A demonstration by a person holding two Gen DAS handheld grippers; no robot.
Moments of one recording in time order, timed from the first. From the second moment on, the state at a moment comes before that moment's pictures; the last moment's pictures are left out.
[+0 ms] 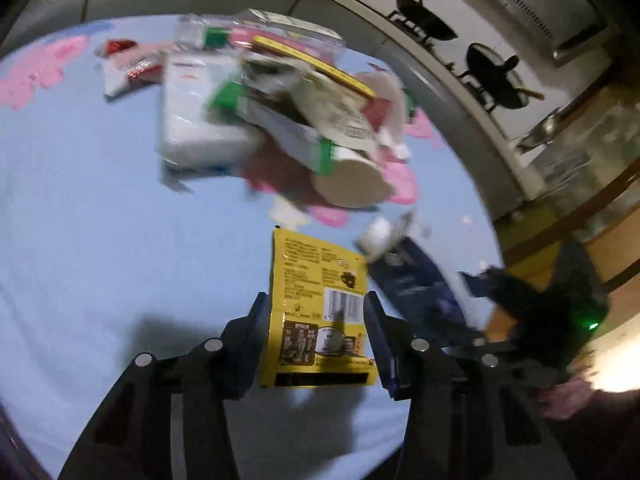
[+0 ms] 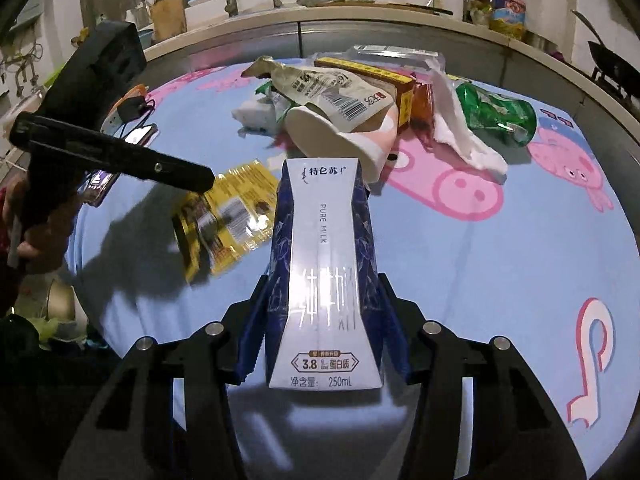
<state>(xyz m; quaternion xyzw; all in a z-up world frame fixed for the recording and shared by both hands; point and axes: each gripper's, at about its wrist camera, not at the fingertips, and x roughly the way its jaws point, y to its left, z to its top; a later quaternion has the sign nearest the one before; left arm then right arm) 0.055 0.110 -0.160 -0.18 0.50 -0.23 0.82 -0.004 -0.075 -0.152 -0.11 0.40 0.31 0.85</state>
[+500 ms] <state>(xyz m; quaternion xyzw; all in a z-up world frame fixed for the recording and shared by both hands) 0.053 0.088 -0.161 -0.31 0.49 -0.31 0.75 -0.010 -0.081 -0.159 -0.07 0.39 0.29 0.87</state>
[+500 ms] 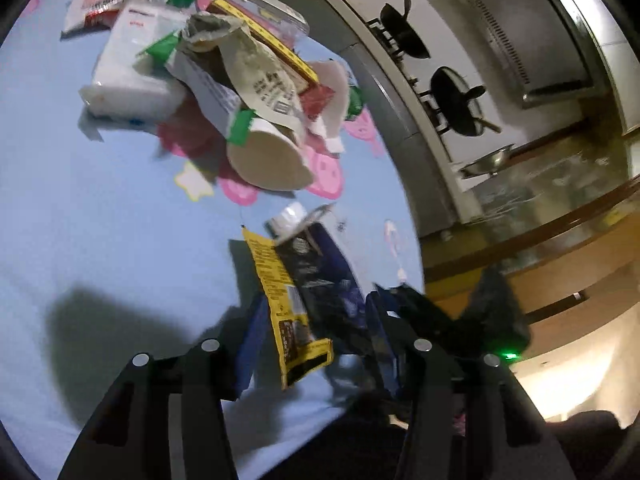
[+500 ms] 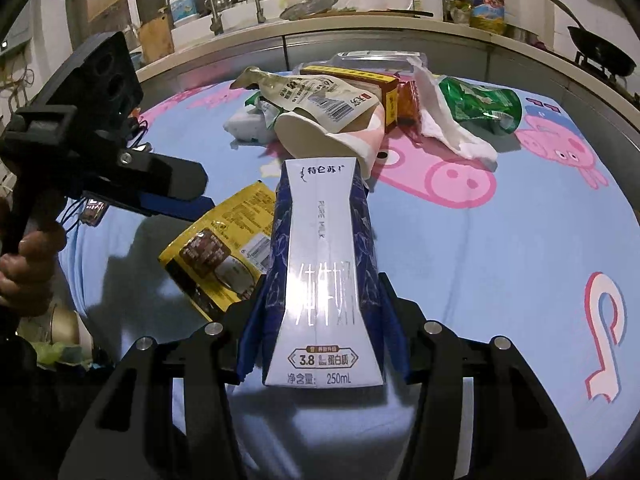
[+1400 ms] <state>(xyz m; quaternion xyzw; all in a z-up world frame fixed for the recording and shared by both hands) 0.093 -0.026 -0.113 -0.16 0.48 -0.38 0.77 0.025 -0.213 -0.134 0.10 0.34 0.17 0.92</state>
